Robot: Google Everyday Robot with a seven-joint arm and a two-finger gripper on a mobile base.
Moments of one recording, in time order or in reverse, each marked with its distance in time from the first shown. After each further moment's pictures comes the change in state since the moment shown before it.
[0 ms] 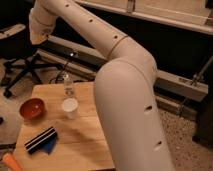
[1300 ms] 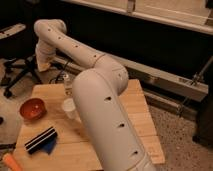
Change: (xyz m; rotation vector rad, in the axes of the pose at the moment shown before) arm 0.060 0.081 0.160 -0.246 0.038 0.054
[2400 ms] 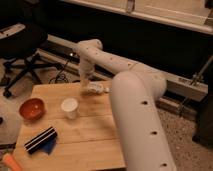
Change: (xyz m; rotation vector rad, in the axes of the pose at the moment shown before) arm 0.193 0.171 -0.005 -0.170 0.184 0.359
